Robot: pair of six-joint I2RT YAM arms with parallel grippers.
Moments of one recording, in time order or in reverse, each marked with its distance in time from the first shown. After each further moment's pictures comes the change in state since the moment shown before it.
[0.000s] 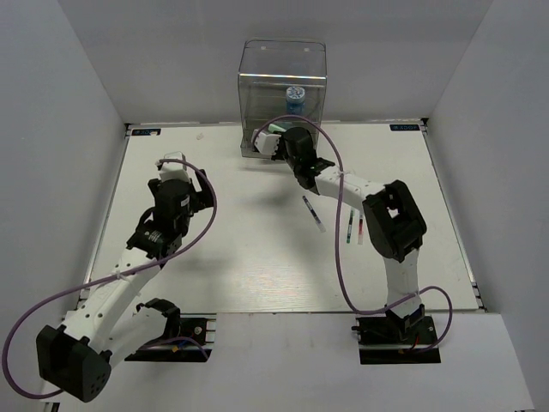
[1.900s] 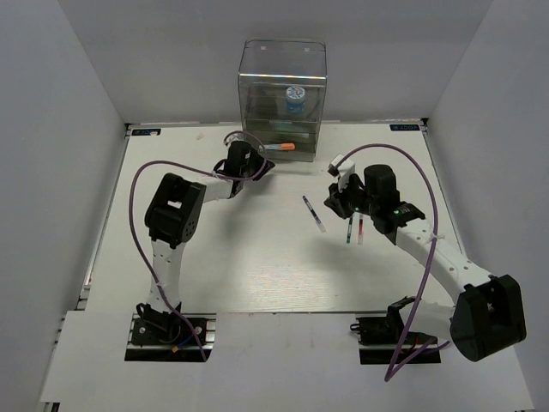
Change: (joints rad) left arm 0.005 1.244 0.583 0.557 0.541 -0.694; right arm -0.234 -0.833 -0.692 -0.373 -0.654 0.799
